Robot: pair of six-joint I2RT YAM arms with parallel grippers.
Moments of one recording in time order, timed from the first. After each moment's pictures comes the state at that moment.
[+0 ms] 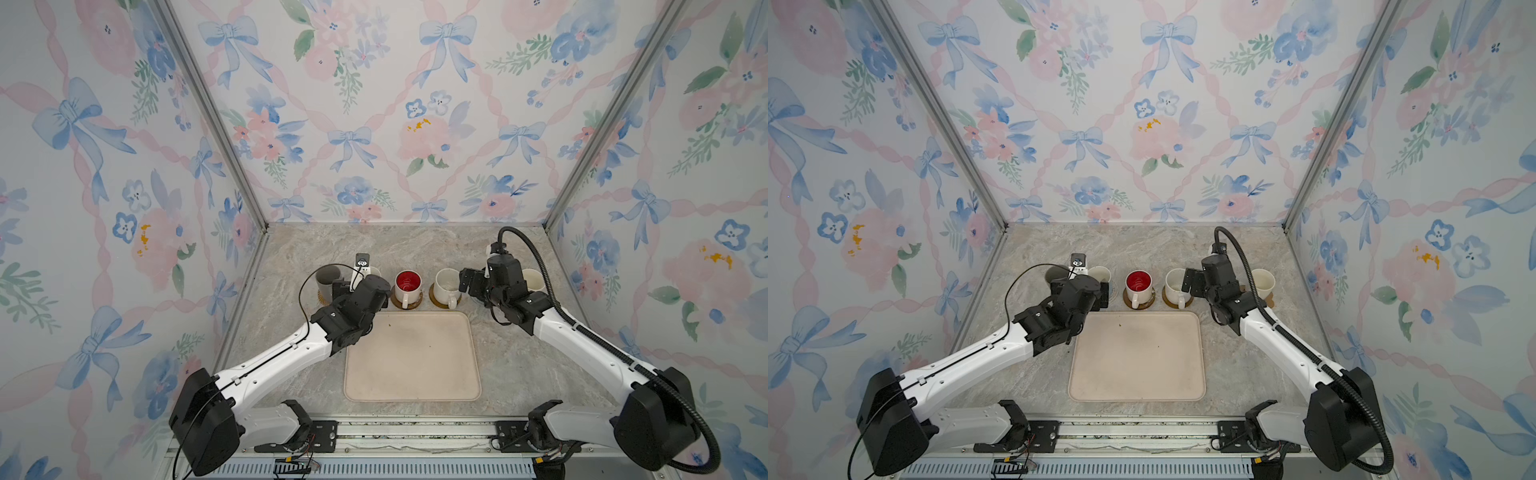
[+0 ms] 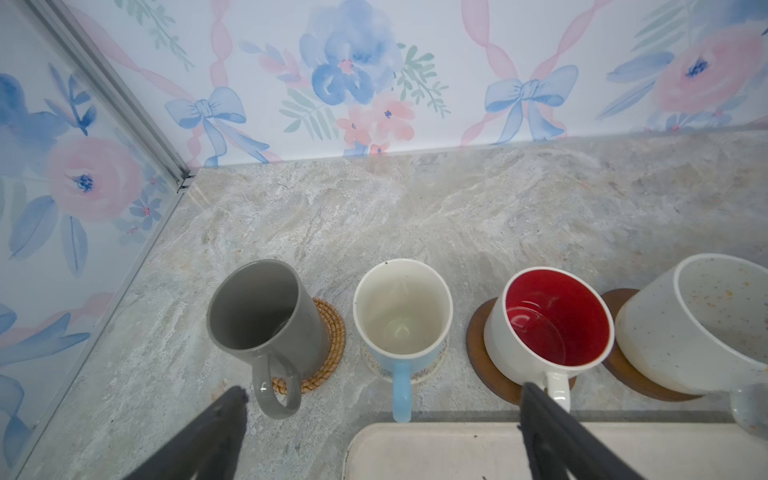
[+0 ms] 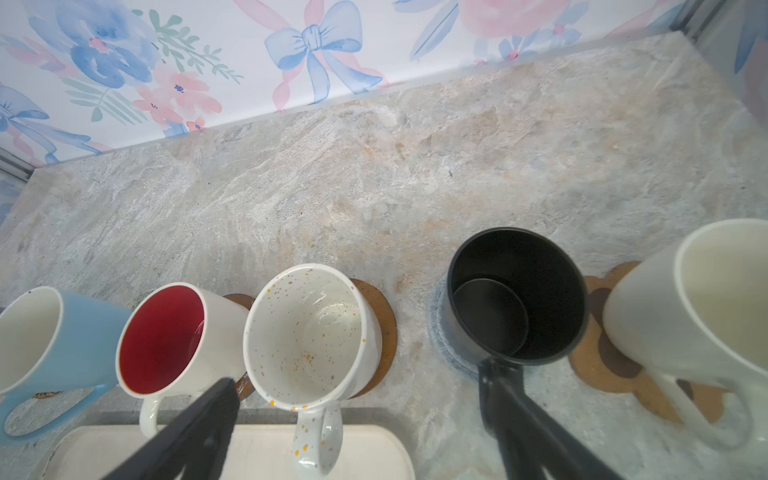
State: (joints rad) left arm -0.74 1.15 0.84 -0.24 -0.74 -0.31; right arm 0.44 1.26 0.93 -0.29 0.27 0.41
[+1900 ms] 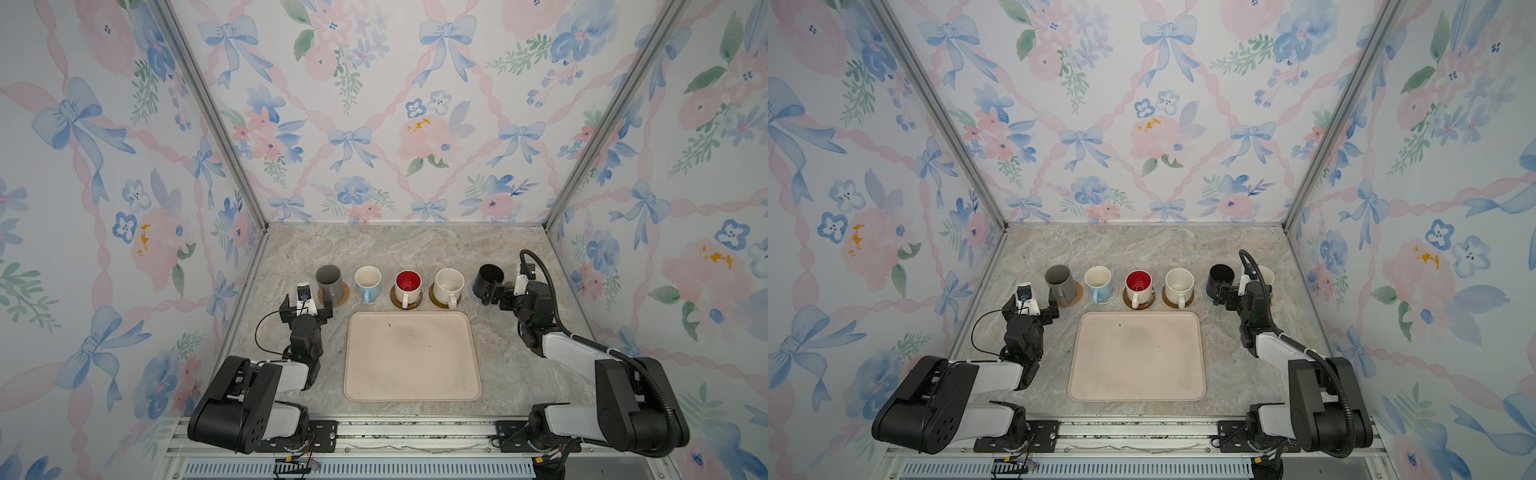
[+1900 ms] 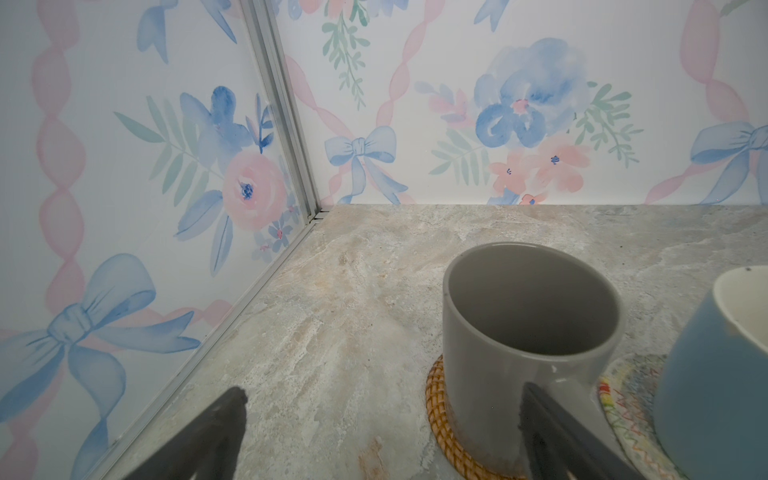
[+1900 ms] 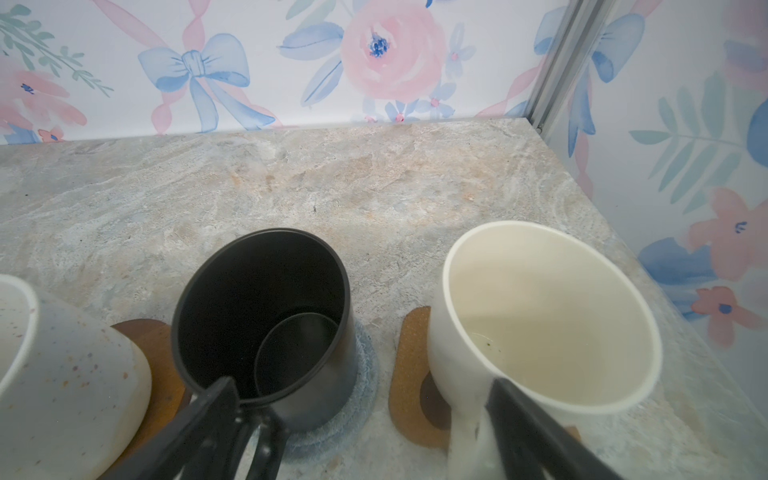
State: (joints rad) left arm -0.20 1.36 0.14 1.12 -0.48 0.08; right arm 0.07 1.35 0.46 0.49 0.10 0.06
